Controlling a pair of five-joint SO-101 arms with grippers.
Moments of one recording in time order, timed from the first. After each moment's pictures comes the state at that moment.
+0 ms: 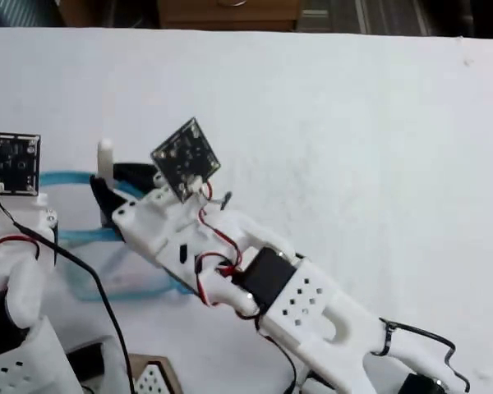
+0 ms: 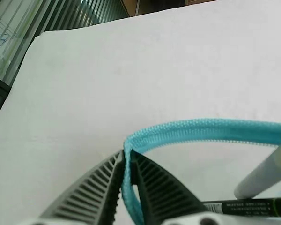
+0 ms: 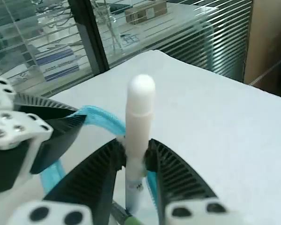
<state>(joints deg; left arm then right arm) -26.6 -55.8 32.4 80.5 -17.4 -58.1 -36.2 32.4 25.8 -7.8</state>
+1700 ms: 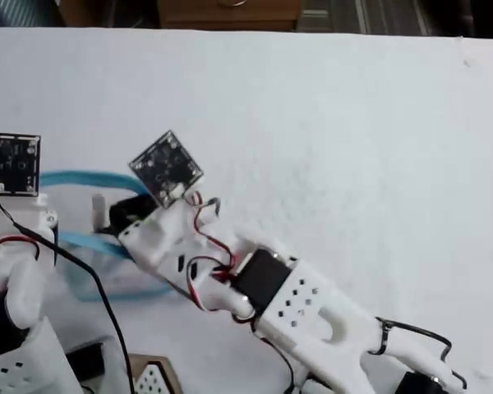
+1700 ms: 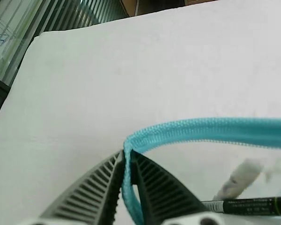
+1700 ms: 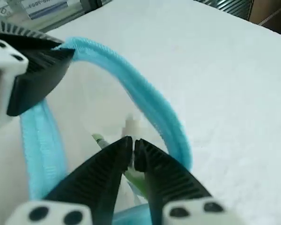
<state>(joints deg) -26.6 -55.8 32.4 80.5 -17.4 -59.0 -35.1 30.2 40.8 -7.3</state>
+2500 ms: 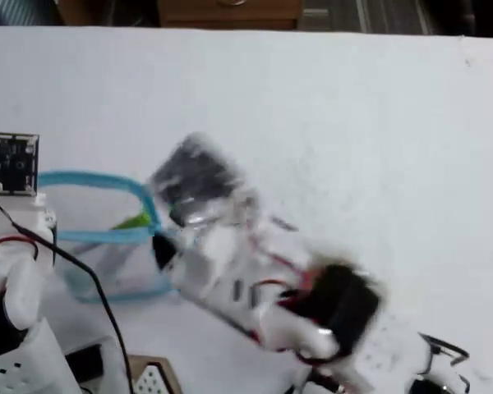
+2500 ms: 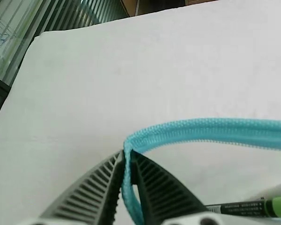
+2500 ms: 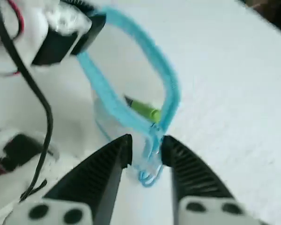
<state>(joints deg) -26.6 -55.8 32.4 80.5 -17.4 -61.7 -39.2 3.6 85.2 2.6</state>
